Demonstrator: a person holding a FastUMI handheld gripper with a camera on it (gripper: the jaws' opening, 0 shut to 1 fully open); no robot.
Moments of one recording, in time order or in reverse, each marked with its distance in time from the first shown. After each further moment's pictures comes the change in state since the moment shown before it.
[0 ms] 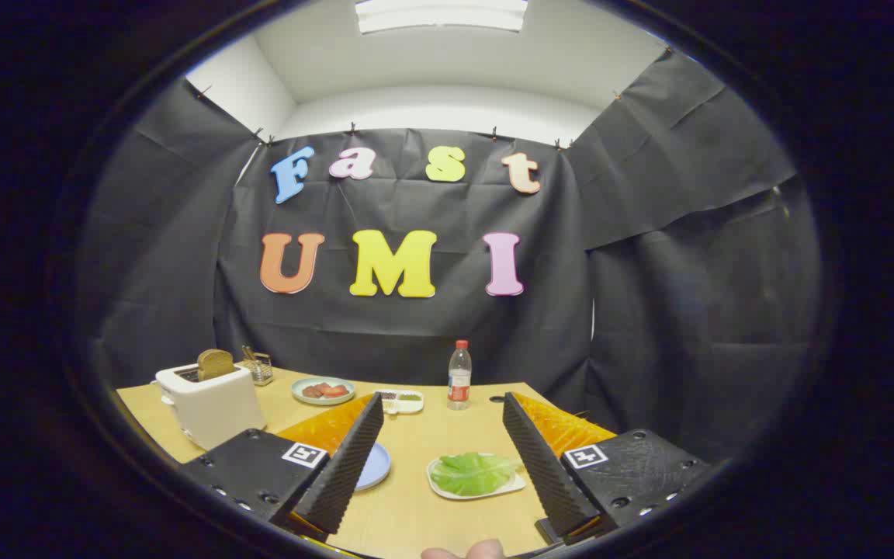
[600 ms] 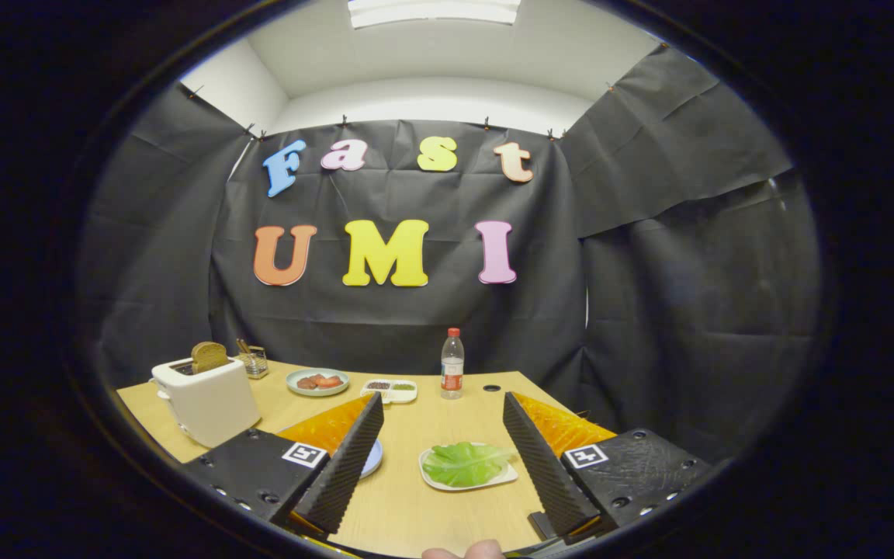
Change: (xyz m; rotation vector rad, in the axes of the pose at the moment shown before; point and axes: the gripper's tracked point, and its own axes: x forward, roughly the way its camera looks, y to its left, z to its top) arm 0.000 -0.014 -0.009 0.016 0.032 -0.021
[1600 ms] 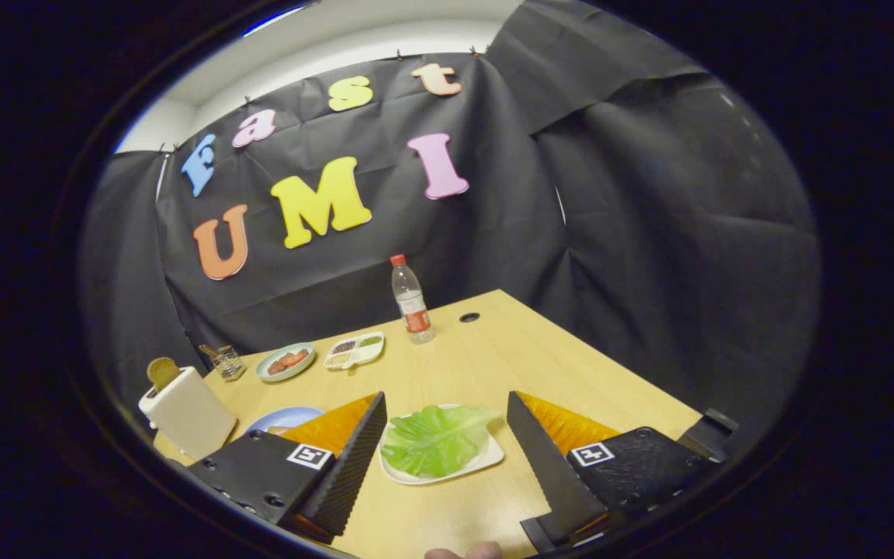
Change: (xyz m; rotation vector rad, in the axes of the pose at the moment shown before) arm 0.112 -0.091 -0.100 0.321 0.335 -0.048
